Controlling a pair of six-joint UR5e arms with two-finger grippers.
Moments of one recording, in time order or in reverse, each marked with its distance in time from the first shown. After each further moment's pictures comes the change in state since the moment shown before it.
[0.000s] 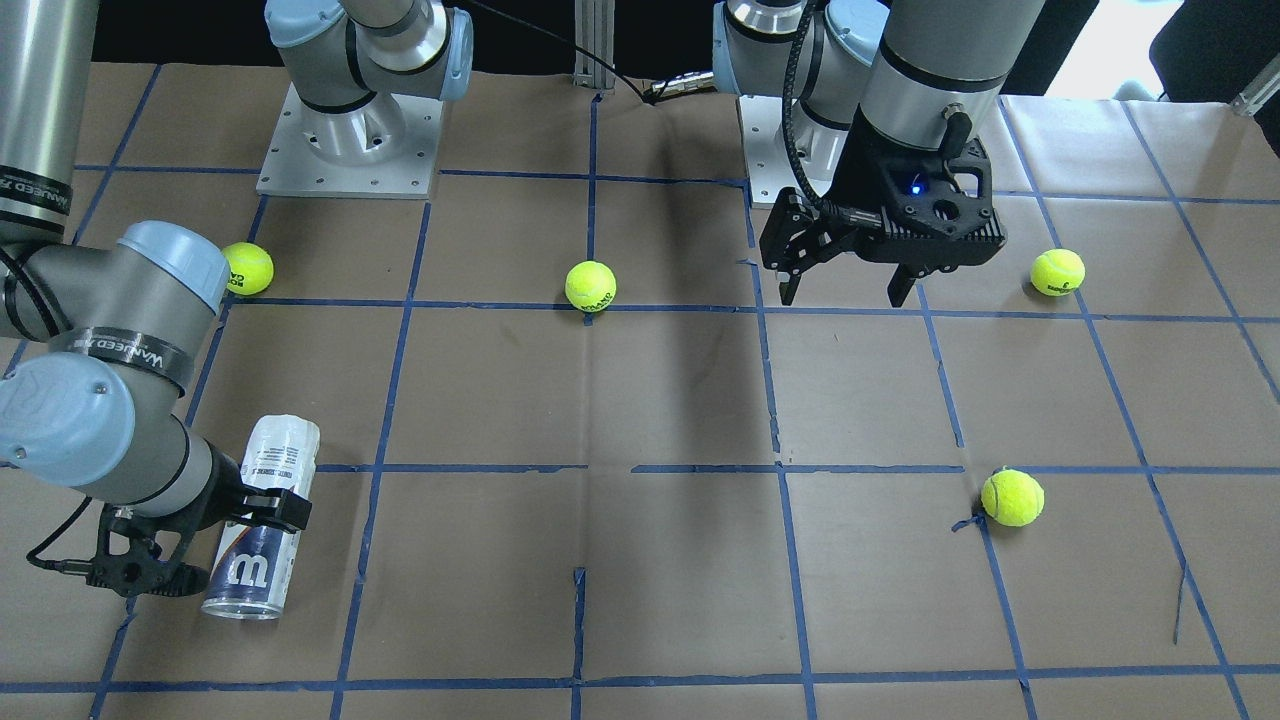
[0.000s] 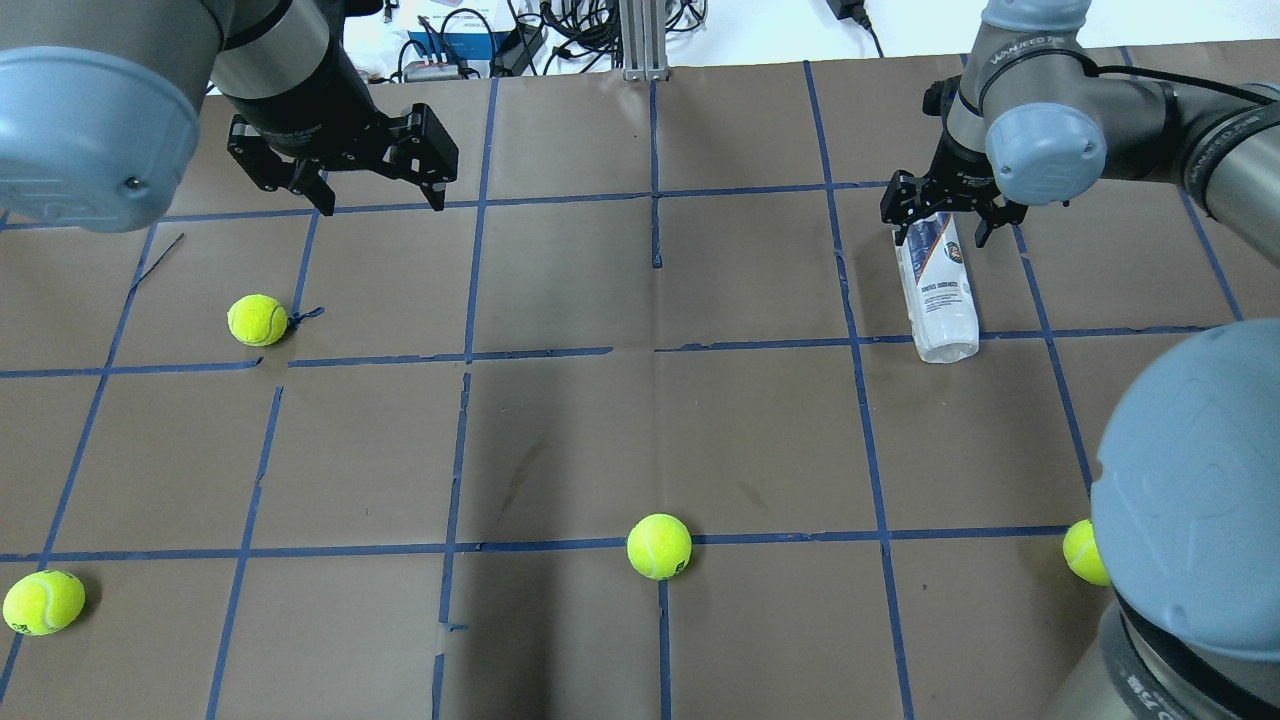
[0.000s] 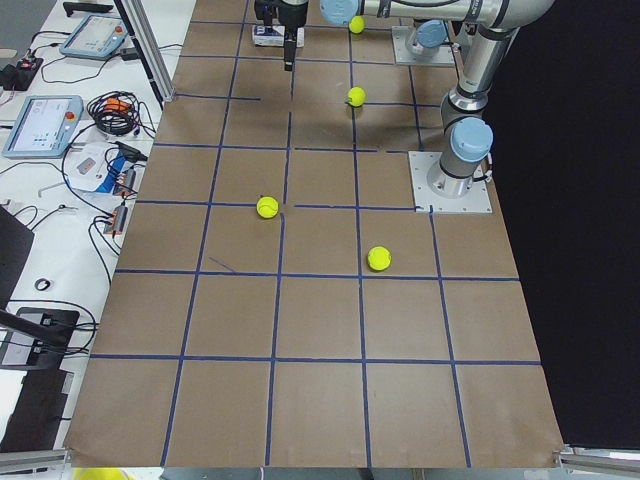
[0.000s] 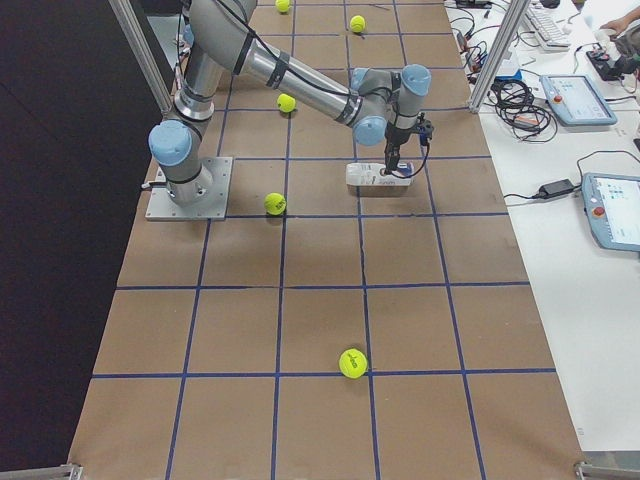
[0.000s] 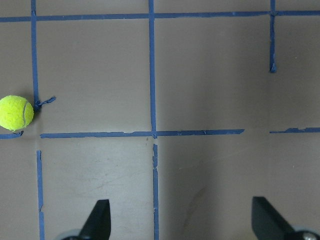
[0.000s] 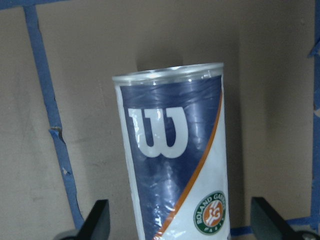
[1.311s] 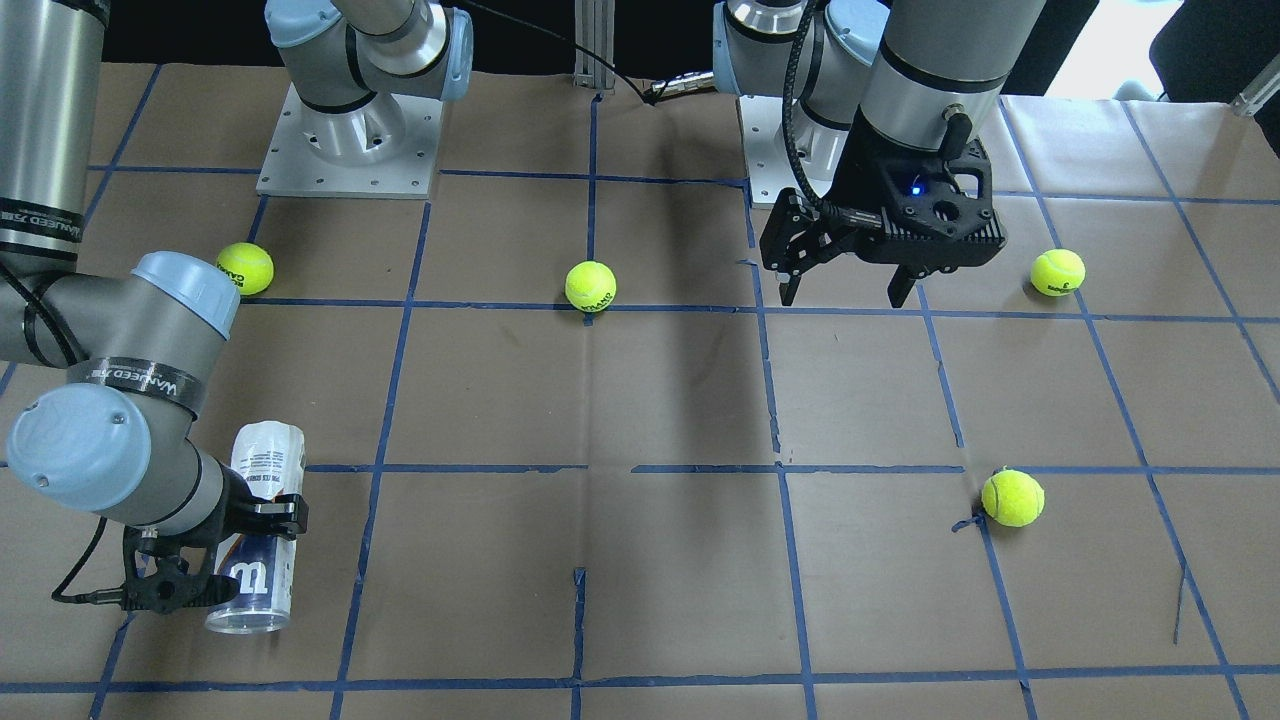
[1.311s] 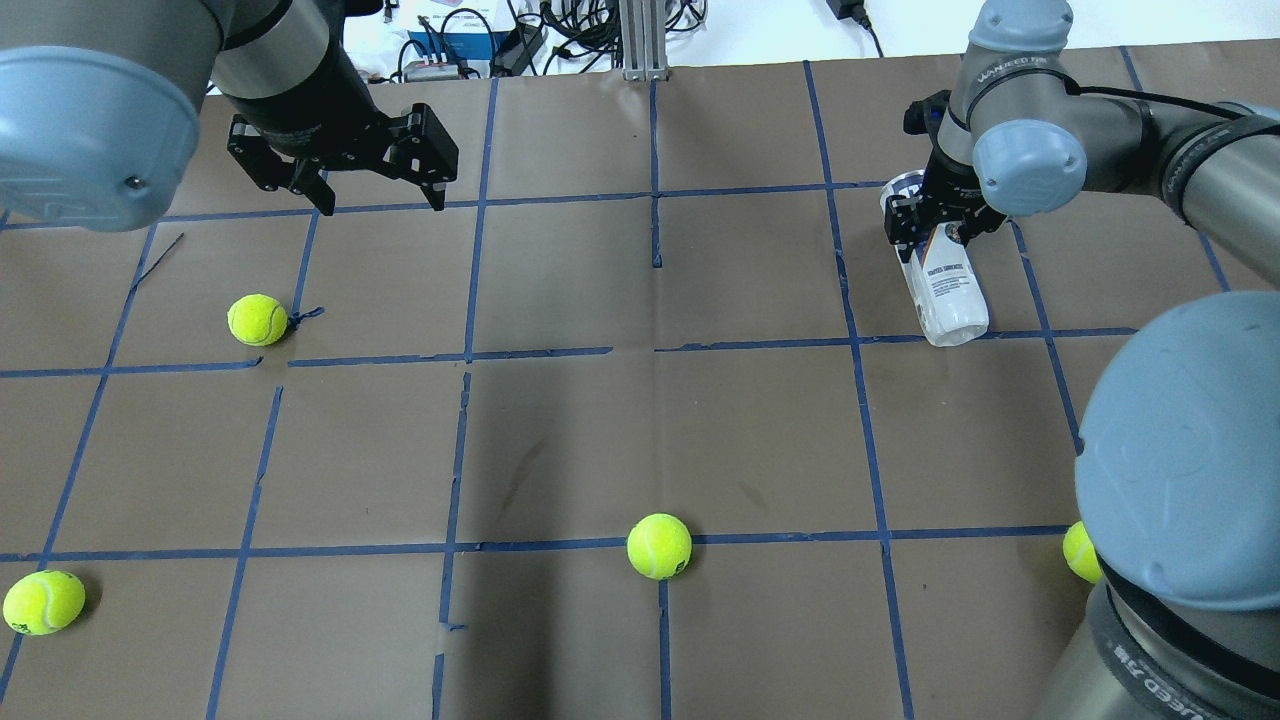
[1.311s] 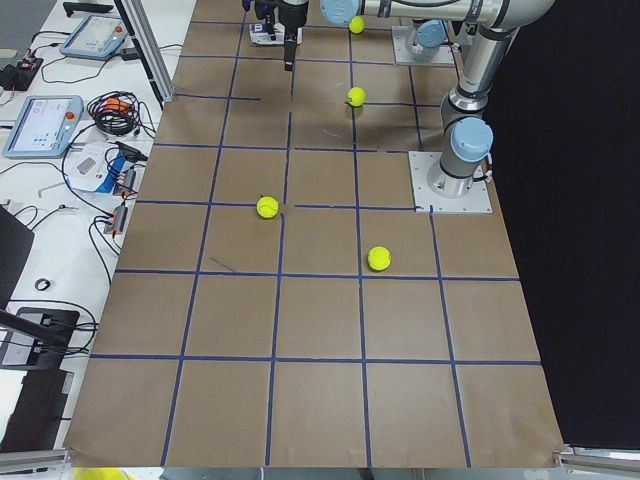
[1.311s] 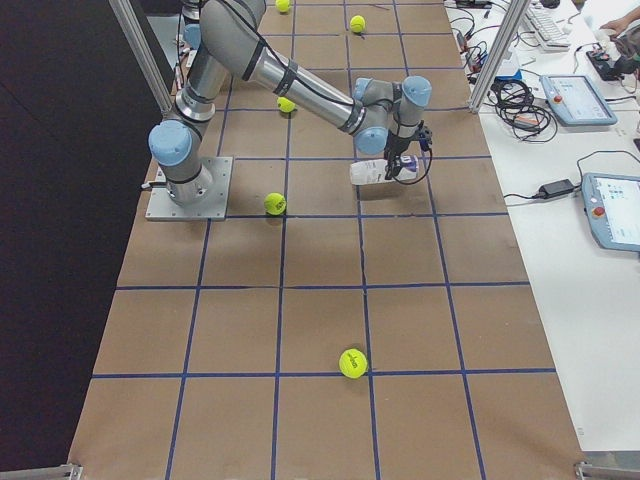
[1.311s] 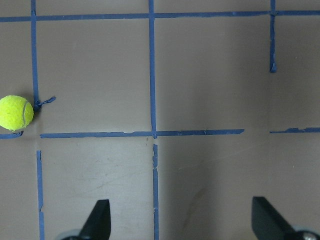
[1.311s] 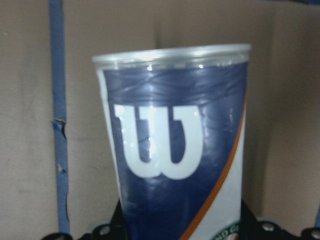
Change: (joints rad) left arm 0.000 0.000 0.000 0.000 0.000 0.000; right arm 0.012 0.034 -0.027 -0.021 -0.002 -0.216
